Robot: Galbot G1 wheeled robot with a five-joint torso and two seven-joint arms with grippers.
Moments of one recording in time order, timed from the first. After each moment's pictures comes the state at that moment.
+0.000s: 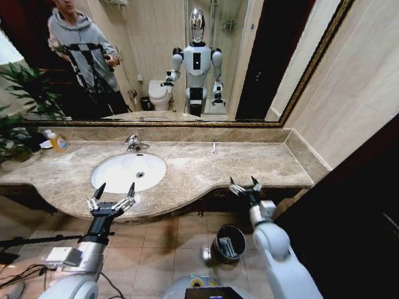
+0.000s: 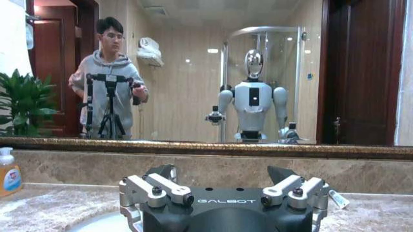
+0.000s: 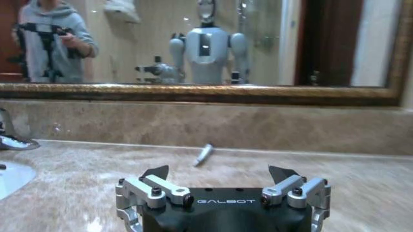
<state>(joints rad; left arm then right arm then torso) 1.84 -1.36 -0.82 -2.47 -0.37 0.04 0.05 -1.15 1.35 0.36 1.92 0.18 -0.25 0.12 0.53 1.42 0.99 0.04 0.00</state>
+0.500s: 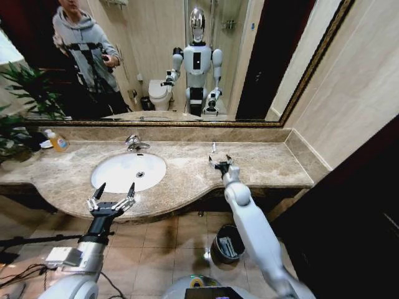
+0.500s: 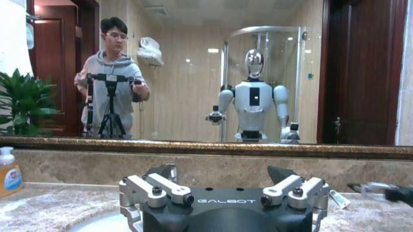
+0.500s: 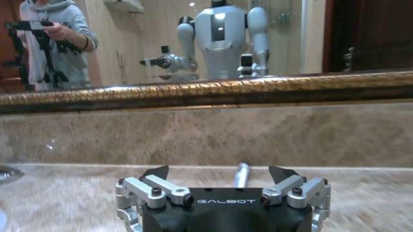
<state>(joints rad) 1.84 -1.36 -0.82 -2.47 -0.37 0.04 0.05 -0.68 1.45 0.26 1.49 0.29 -0.34 0.14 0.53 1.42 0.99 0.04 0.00</state>
